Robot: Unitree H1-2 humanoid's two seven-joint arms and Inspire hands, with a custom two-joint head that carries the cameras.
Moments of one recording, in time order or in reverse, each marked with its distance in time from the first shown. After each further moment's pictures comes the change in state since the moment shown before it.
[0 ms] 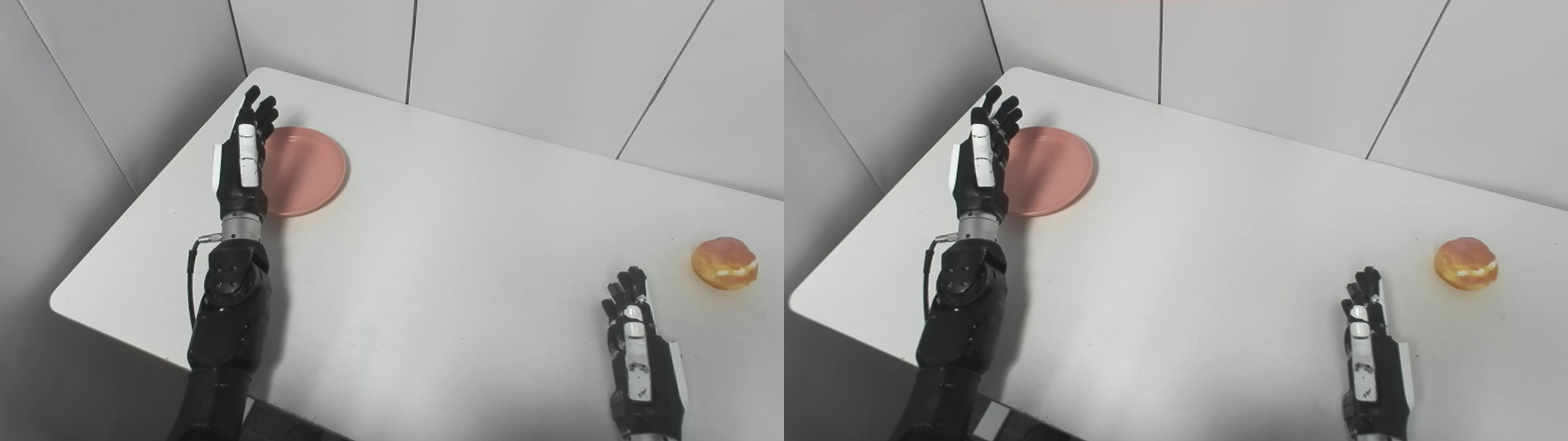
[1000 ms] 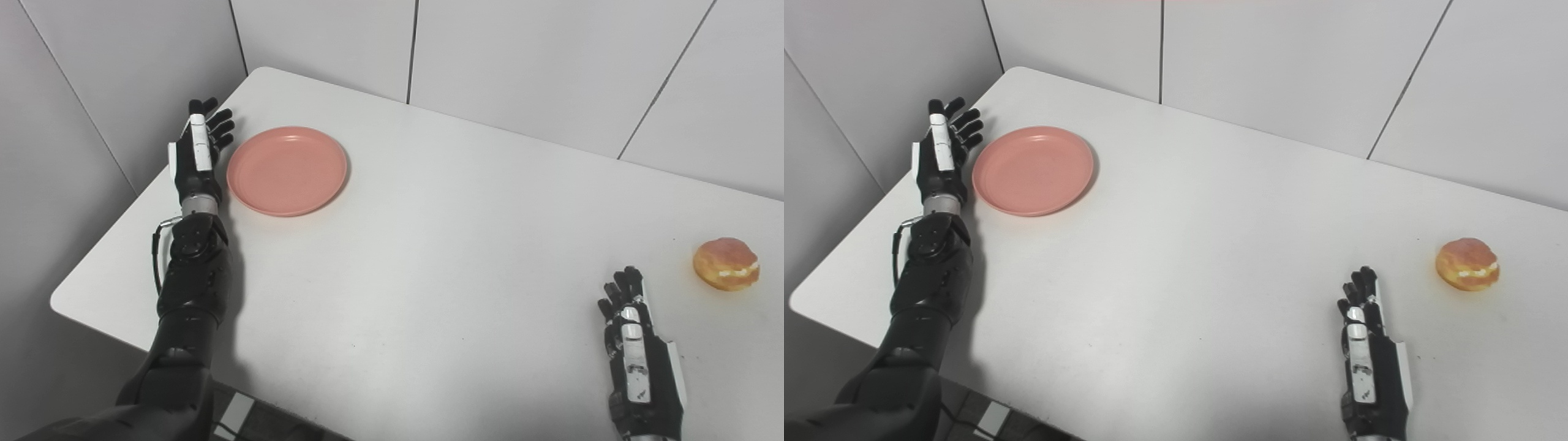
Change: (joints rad) left arm -0.167 0.187 0.081 0.537 -0.079 -0.125 -0.015; right arm 0.002 -0.015 0.001 -0.002 0.024 -0.004 0.021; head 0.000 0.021
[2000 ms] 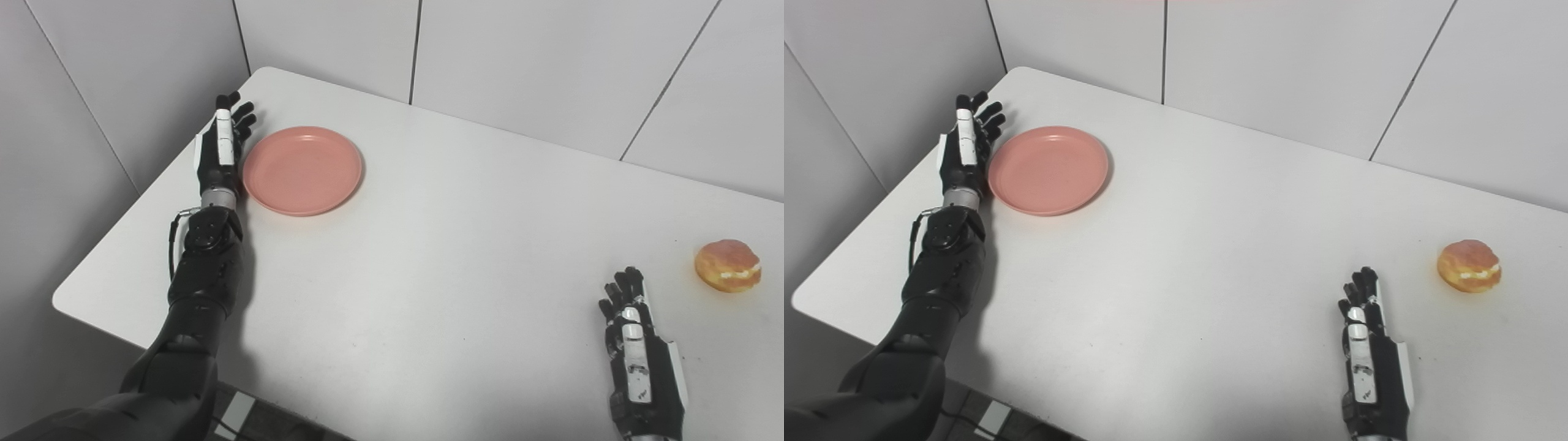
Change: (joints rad) left arm -0.024 0.001 -0.098 0.026 0.014 0.009 -0.046; right arm -0.001 -0.002 -0.003 -0.002 -0.001 0.001 -0.002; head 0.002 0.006
